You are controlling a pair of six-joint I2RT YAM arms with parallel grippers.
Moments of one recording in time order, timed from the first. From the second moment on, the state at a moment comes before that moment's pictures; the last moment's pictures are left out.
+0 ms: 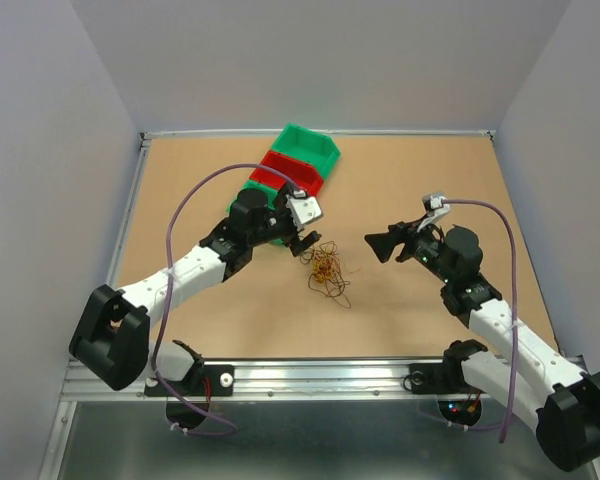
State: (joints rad) left arm -0.62 1.31 0.83 0.21 0.41 0.44; right arm 0.36 0.87 0.45 0.30 -0.32 0.36
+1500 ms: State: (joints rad) left arm -0.74 1.51 0.99 0.03 0.39 0.50; right arm 0.36 1.04 0.40 0.50 -0.47 0.31
